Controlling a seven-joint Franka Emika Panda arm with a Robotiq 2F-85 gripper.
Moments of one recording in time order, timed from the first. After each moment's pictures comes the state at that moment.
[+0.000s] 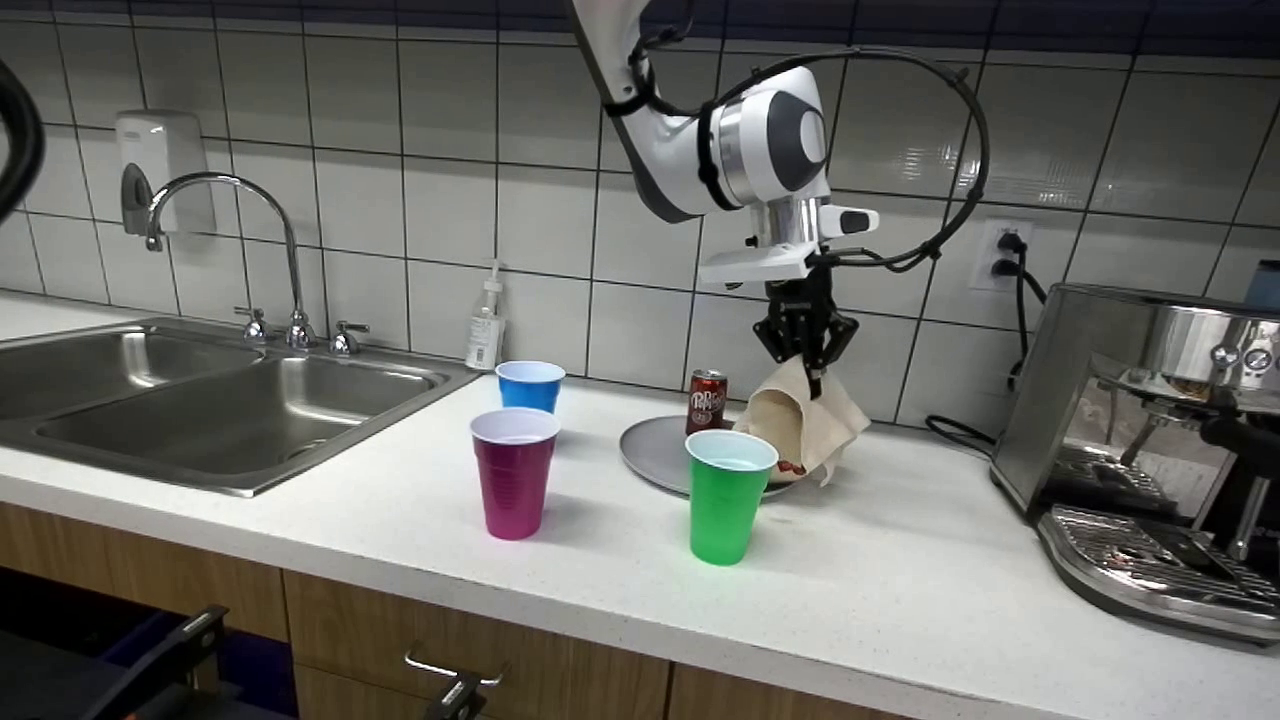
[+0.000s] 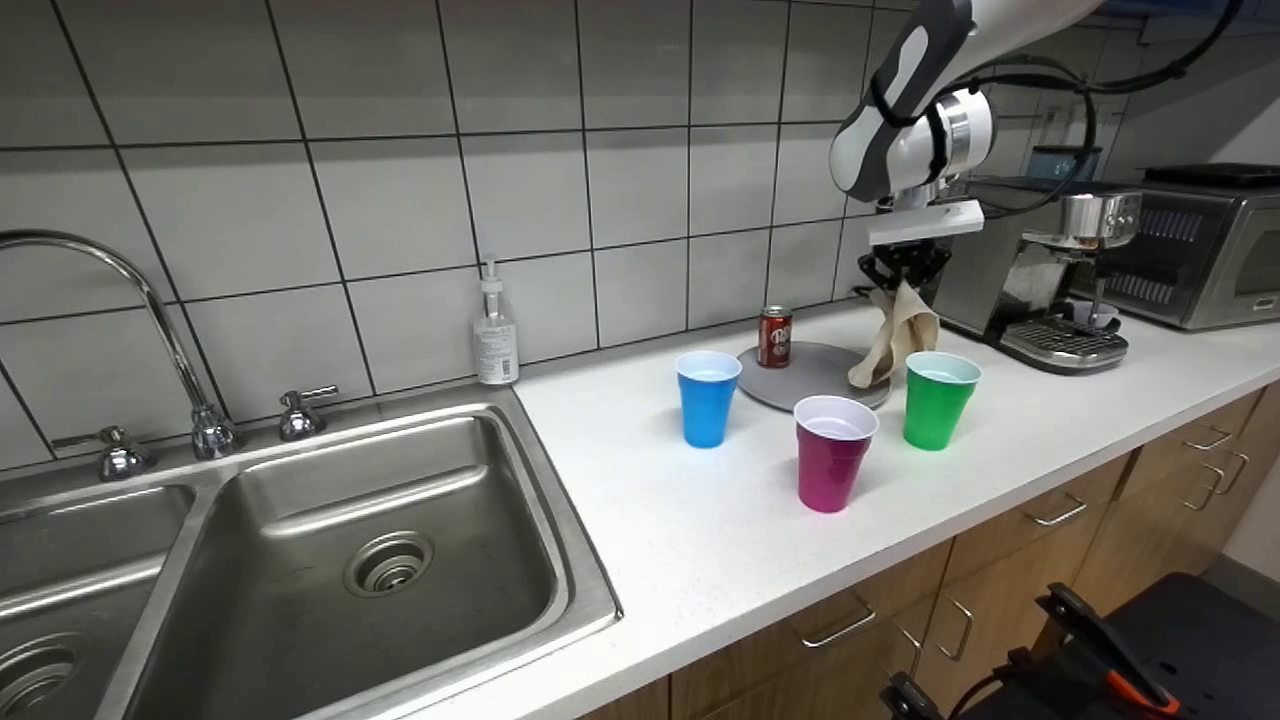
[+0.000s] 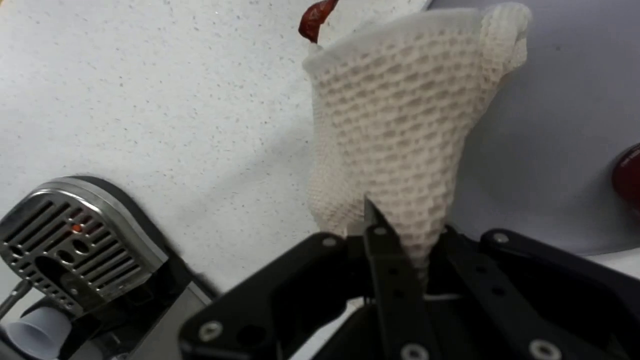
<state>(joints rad) -0.19 0.58 -0.31 -1.72 -0.12 2.41 0.24</state>
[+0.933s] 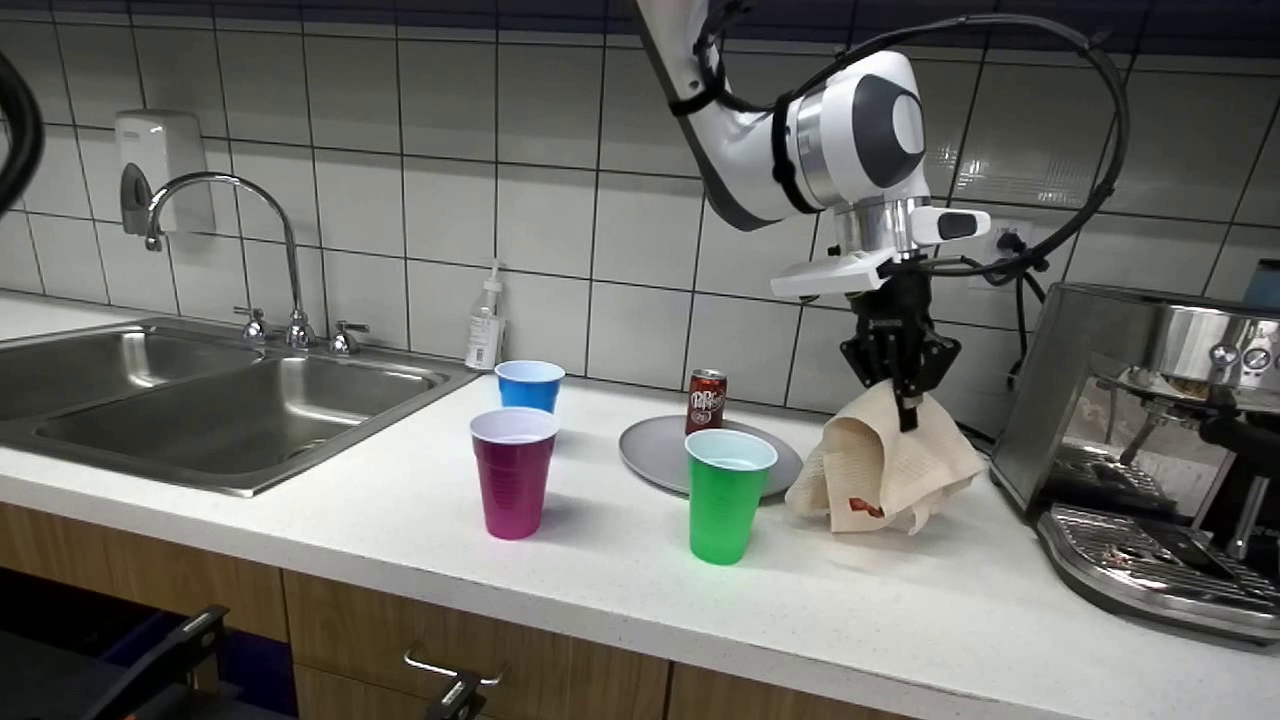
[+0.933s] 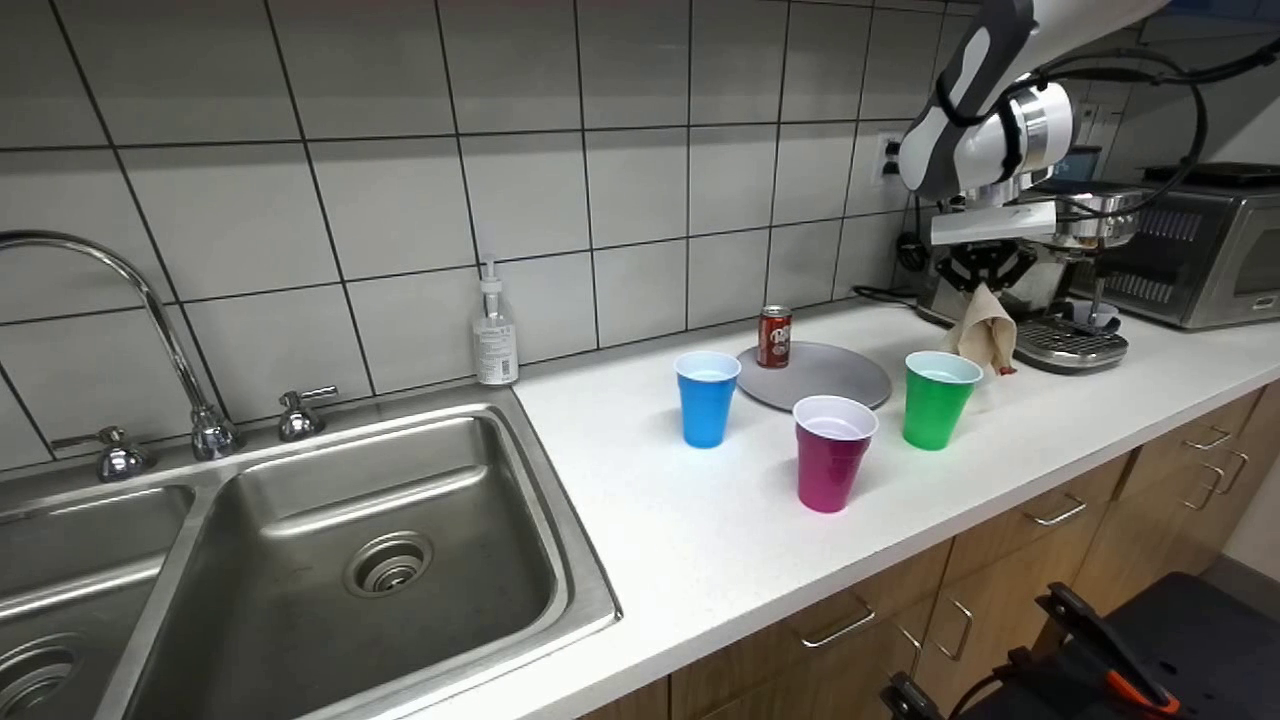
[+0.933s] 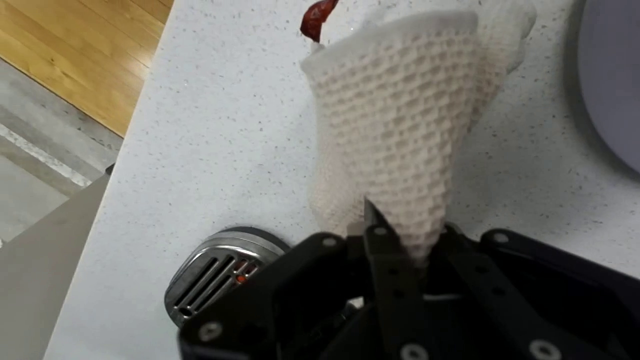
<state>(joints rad) -0.24 0.57 -0.42 -1.75 -0.11 2.39 0.37</state>
